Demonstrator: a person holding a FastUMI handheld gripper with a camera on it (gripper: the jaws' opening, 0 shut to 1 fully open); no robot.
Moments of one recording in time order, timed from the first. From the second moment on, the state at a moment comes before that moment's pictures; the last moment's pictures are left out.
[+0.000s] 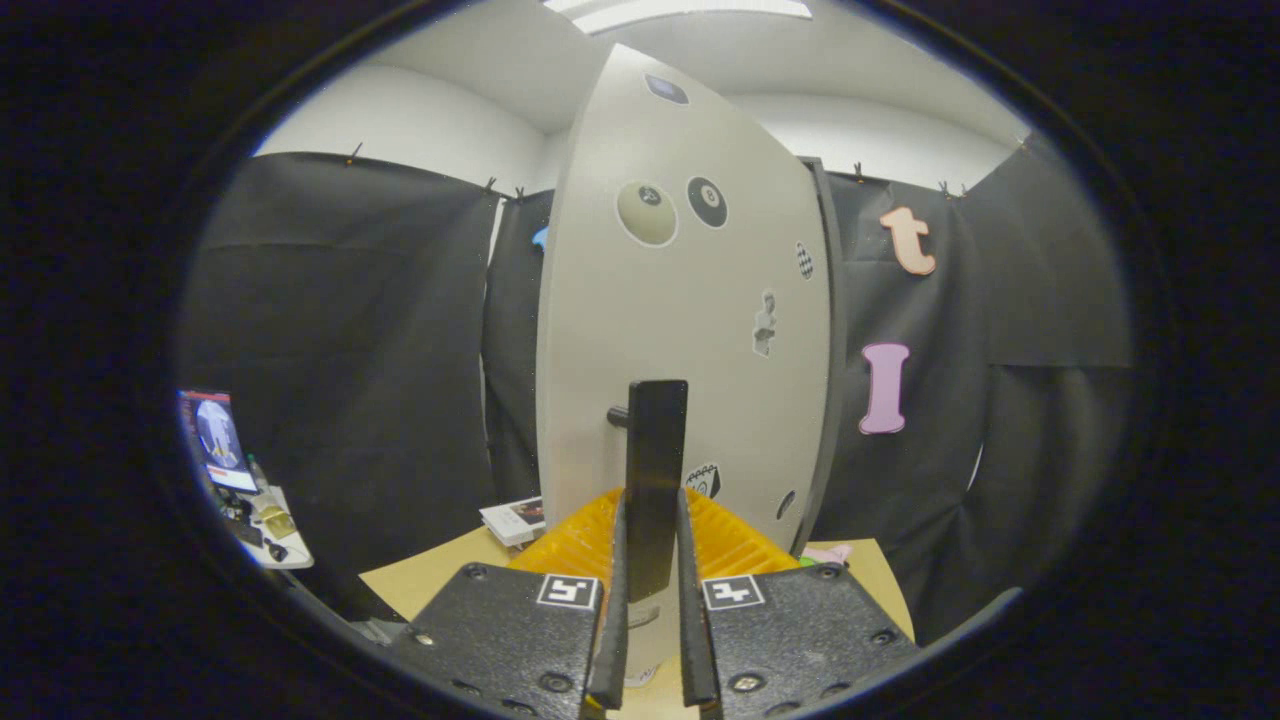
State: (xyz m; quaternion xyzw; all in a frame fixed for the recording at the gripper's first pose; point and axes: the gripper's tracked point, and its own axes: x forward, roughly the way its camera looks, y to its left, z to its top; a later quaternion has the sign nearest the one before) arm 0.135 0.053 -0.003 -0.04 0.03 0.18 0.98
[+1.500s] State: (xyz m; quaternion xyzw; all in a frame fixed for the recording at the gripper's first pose) arm 0.121 -0.089 -0.003 -0.01 0.03 0.02 1.00
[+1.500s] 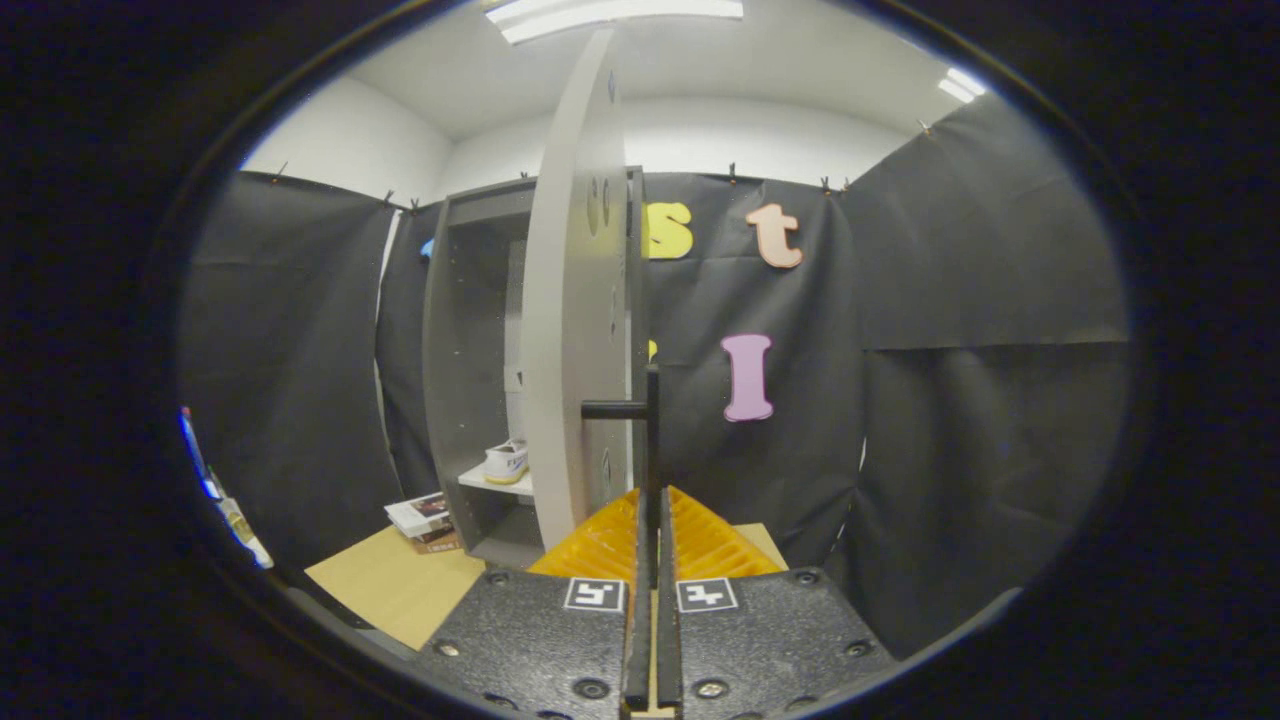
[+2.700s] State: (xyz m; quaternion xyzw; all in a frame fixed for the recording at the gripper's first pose) arm 0.109 0.064 -0.200 -0.02 0.04 0.05 1.00
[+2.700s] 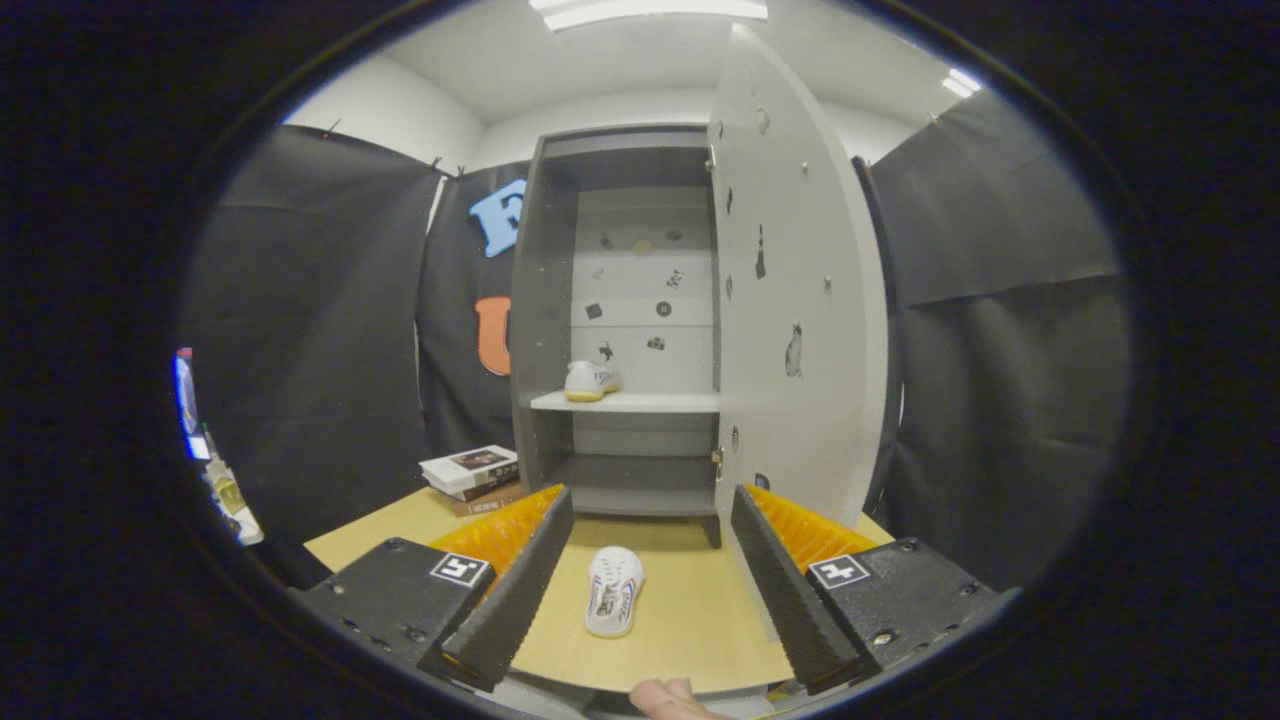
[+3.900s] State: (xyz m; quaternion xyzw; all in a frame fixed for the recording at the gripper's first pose) arm 0.251 0.171 -0.472 0.00 0.24 0.07 0.97
